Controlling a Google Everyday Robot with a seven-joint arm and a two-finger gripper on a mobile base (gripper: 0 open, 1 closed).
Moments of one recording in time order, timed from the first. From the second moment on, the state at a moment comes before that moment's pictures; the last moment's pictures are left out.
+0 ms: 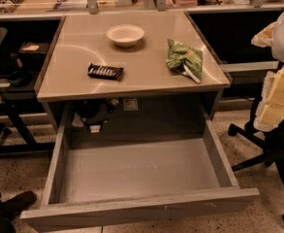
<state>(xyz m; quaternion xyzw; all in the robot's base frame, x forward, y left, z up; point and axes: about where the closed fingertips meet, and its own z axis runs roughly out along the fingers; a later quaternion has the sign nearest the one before) 0.438 -0.216 0.976 -0.60 0.78 -0.03 0.16</state>
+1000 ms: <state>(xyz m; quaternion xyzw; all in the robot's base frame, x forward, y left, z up) 0.477 -0.154 0.998 -0.65 0.74 -0.03 0.16</state>
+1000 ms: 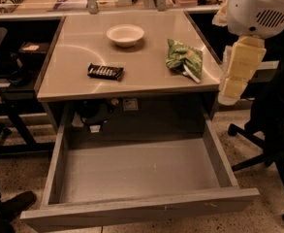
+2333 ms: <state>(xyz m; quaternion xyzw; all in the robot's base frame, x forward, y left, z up) 0.553 -0.026 0.998 -0.69 0.68 0.07 0.24</state>
